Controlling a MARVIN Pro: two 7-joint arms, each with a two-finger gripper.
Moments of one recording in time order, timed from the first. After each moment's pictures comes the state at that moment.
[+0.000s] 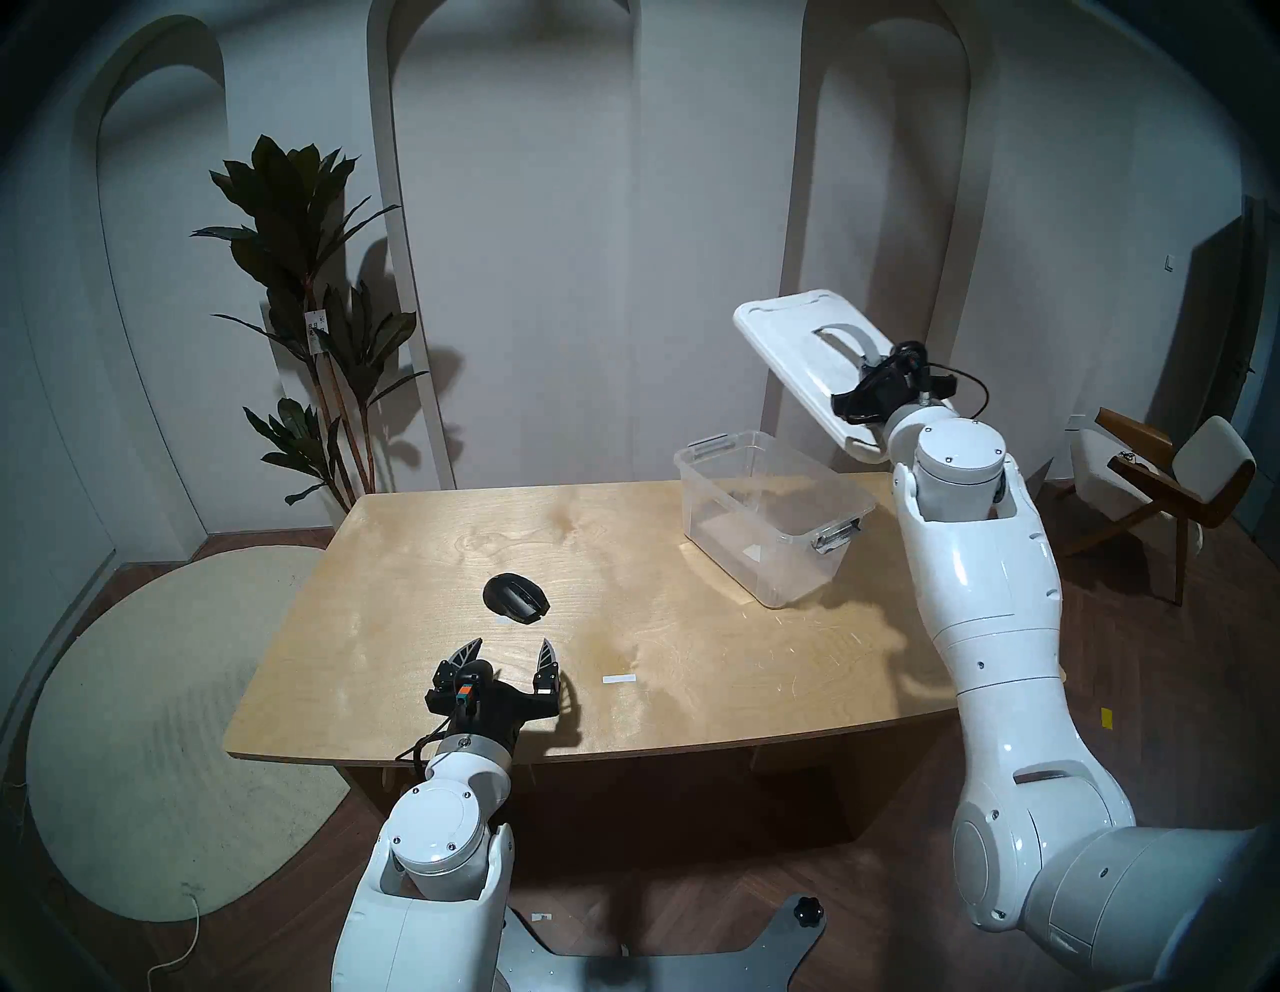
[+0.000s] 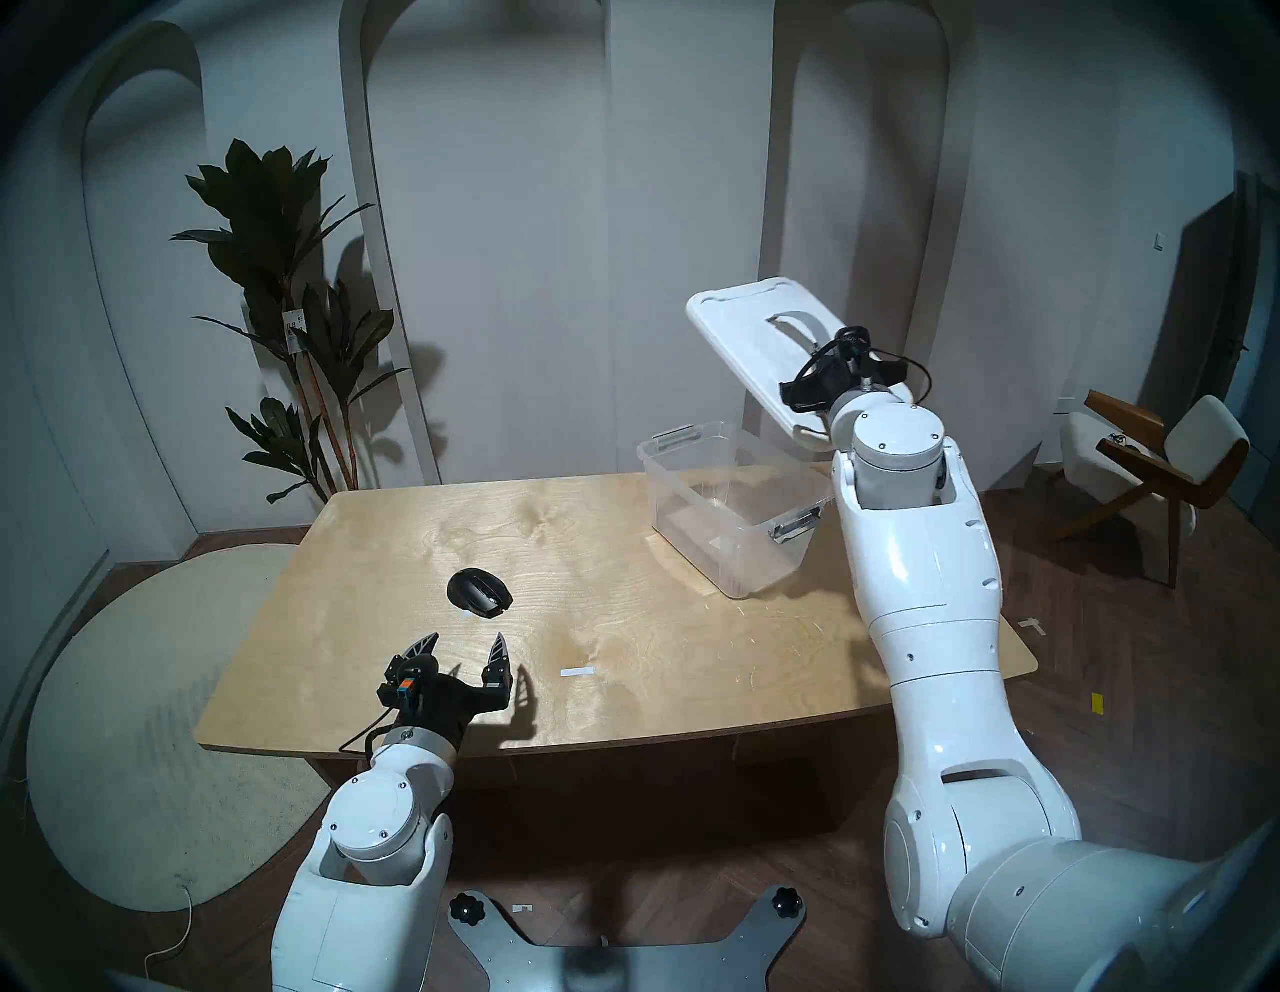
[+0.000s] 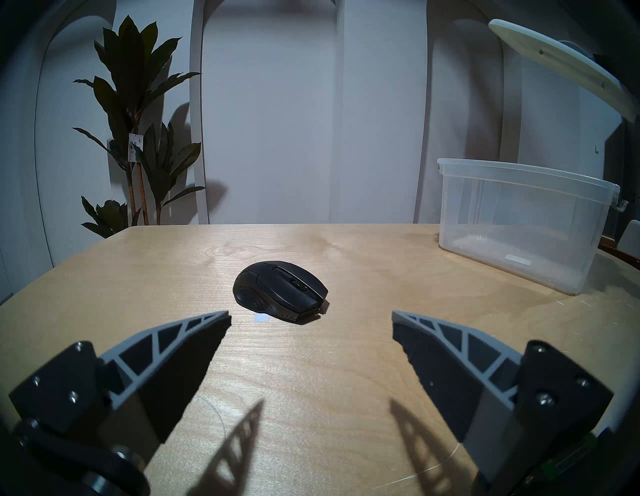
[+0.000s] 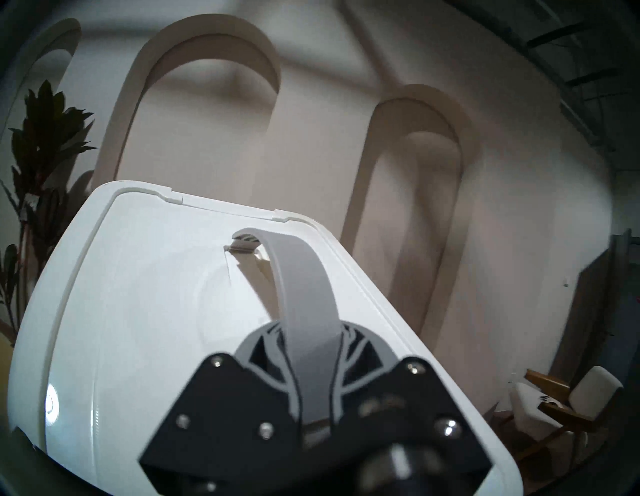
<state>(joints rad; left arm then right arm) 1.90 -1.61 -1.56 -1.75 0.03 -0.01 -0.02 -1.05 -1.37 1.65 -1.49 -0.11 0.28 0.05</state>
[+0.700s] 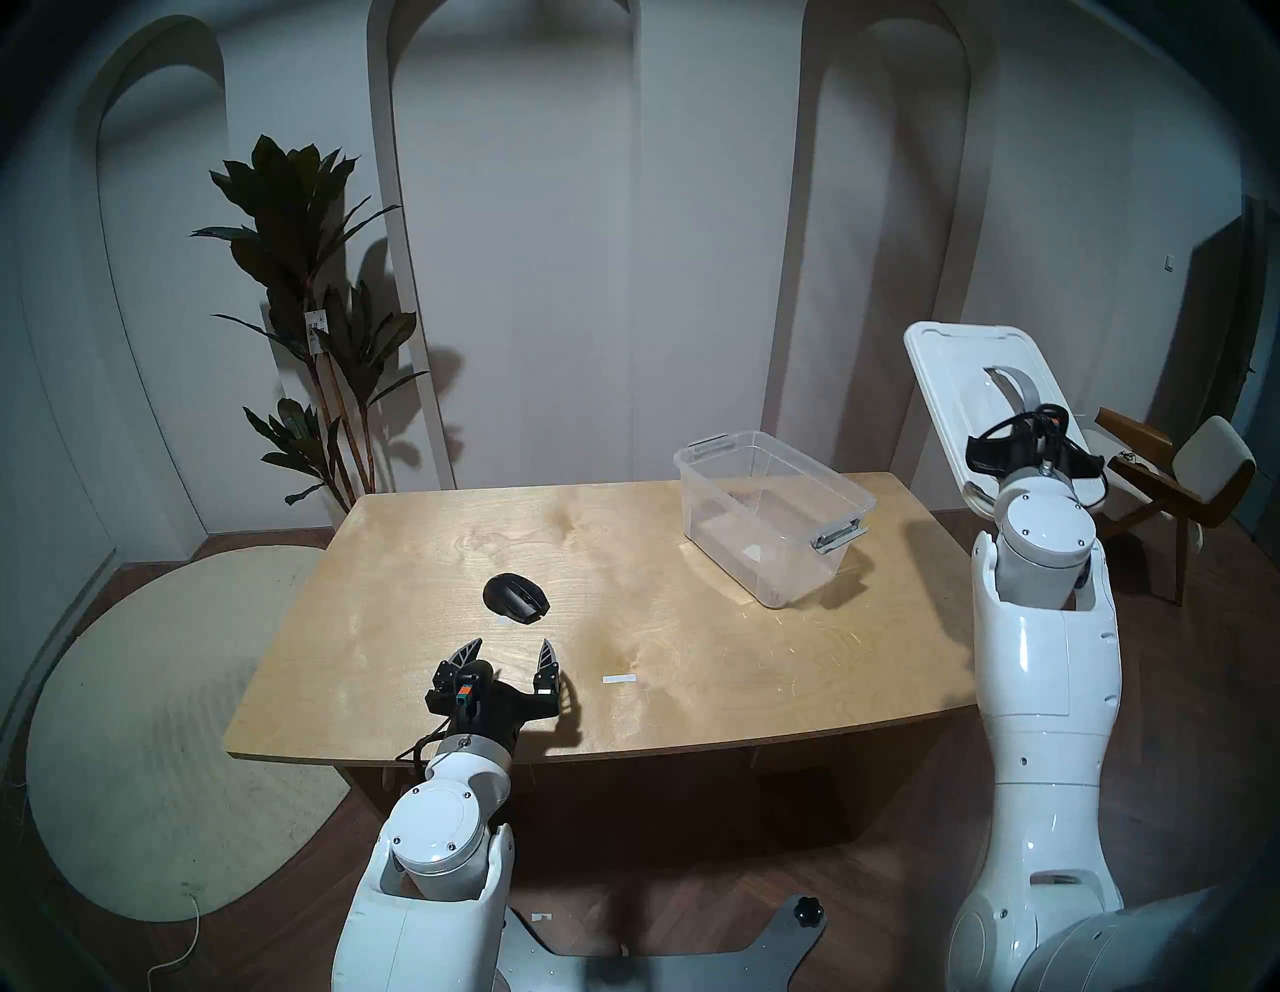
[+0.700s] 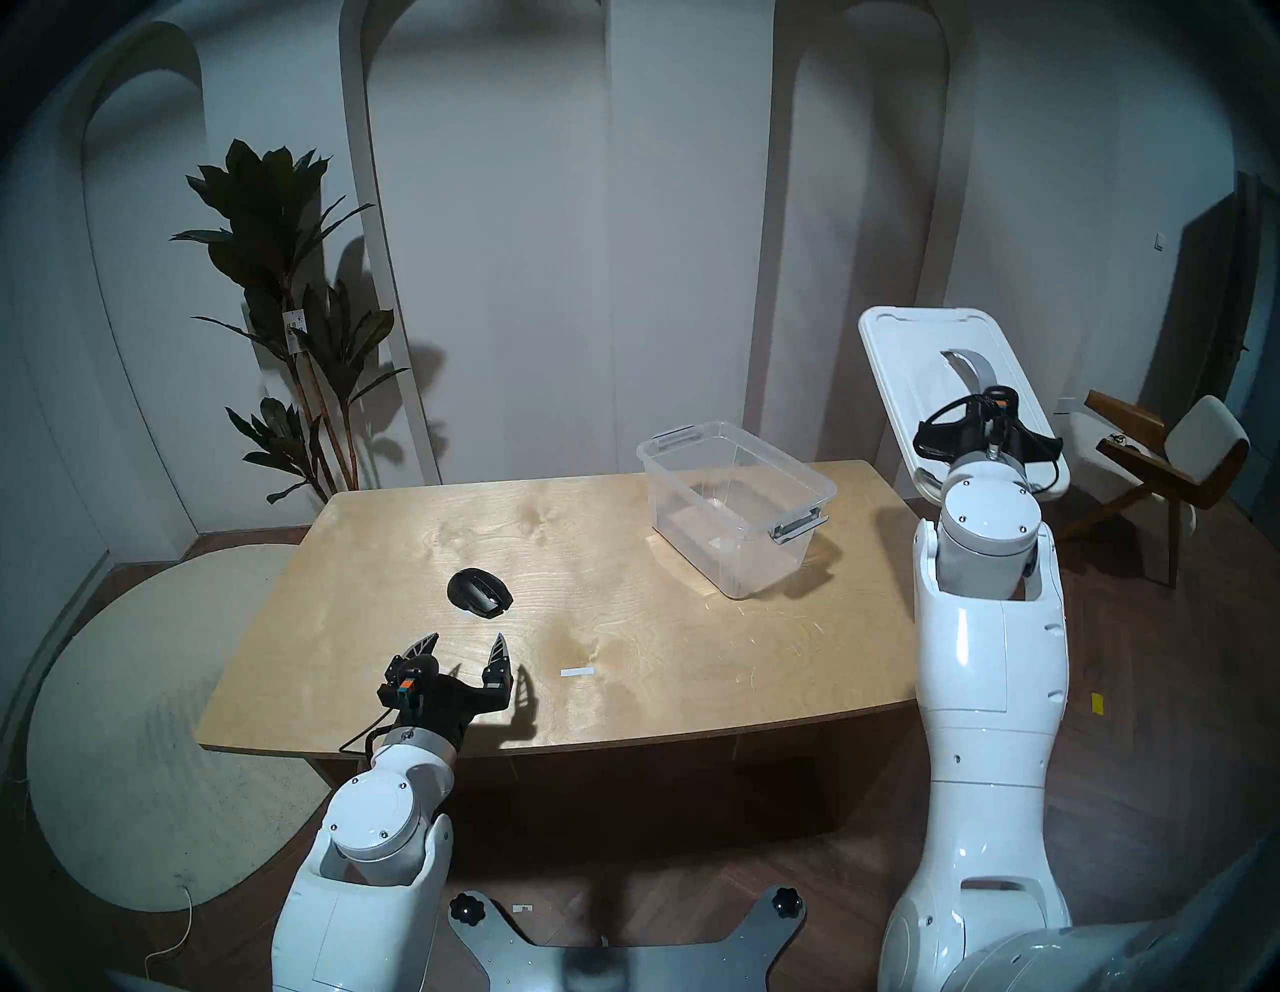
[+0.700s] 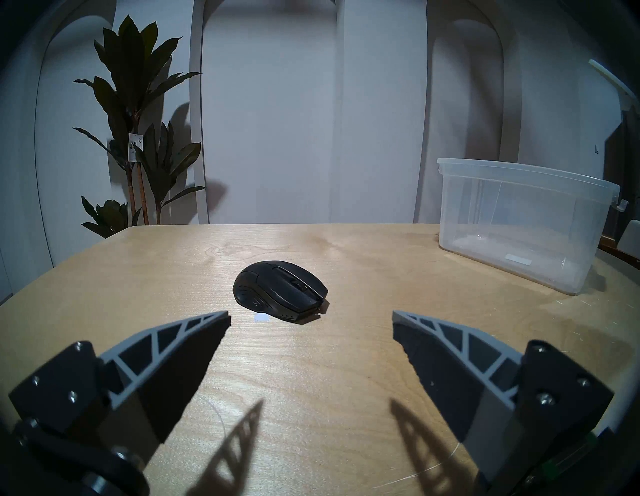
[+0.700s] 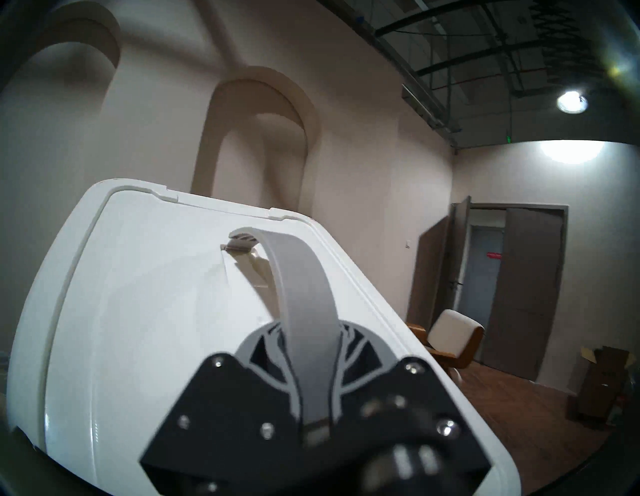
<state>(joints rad) 1.90 -1.61 -1.56 -1.75 0.03 -0.01 -0.02 -1.32 -1.45 1.88 -1.74 -0.16 0.34 -0.23</state>
